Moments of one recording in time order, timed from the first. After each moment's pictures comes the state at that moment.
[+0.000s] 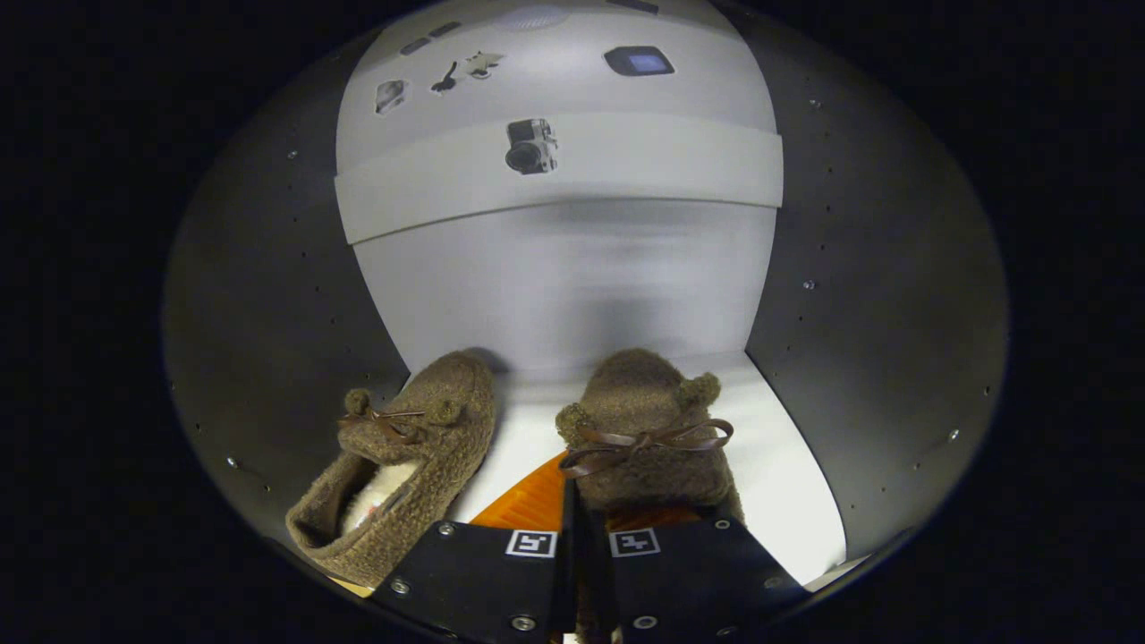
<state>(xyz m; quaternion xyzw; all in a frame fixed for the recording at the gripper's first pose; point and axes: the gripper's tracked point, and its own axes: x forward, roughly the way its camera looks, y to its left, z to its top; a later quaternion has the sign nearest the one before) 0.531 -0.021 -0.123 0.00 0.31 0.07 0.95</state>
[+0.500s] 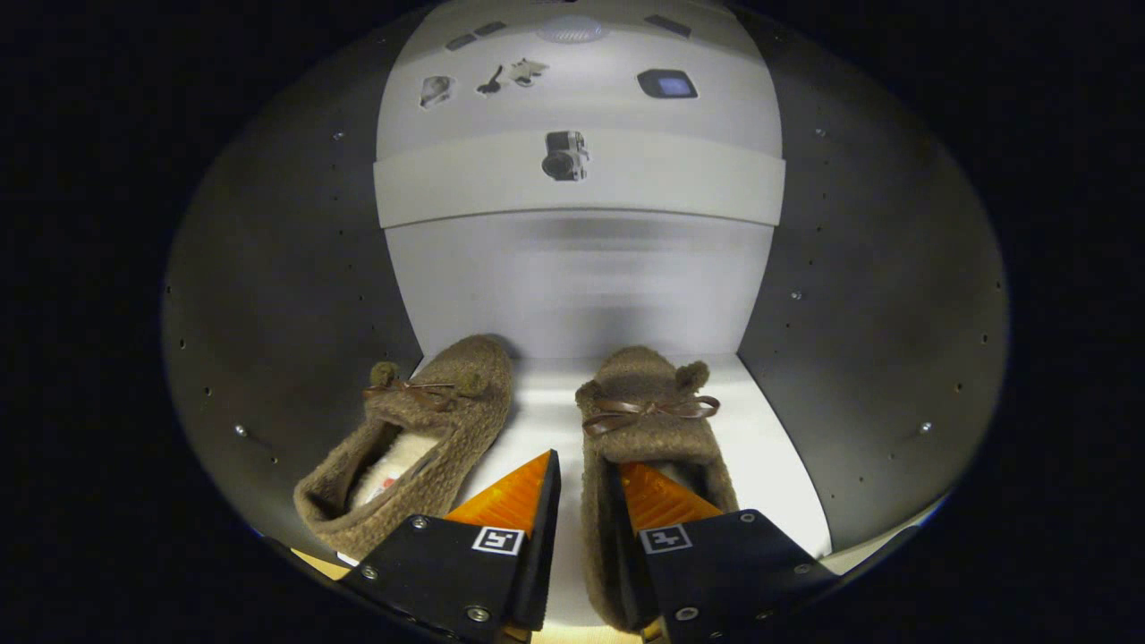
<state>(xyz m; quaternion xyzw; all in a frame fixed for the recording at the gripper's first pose) 0.487 -0.023 -0.099 -0.04 0.29 0.07 0.95</state>
